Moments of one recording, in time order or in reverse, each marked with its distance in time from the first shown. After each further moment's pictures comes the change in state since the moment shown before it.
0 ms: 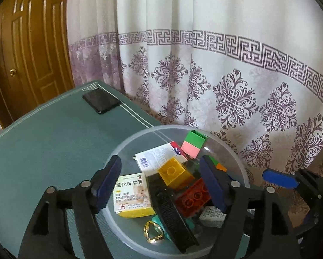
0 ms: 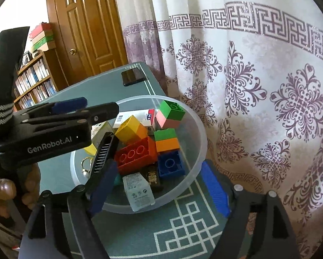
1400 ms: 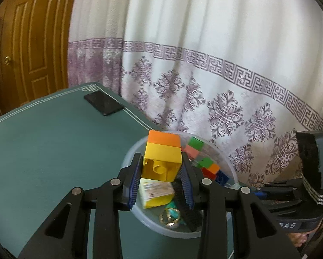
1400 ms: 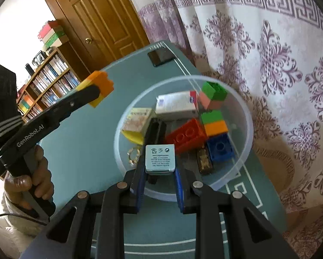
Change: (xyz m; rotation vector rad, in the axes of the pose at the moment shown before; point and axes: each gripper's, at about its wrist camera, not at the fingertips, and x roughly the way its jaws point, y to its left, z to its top) left arm -0.037 0.059 -0.006 -0.069 -0.043 -0.171; right arm 0.010 0.025 0.014 0.090 0.197 0.210
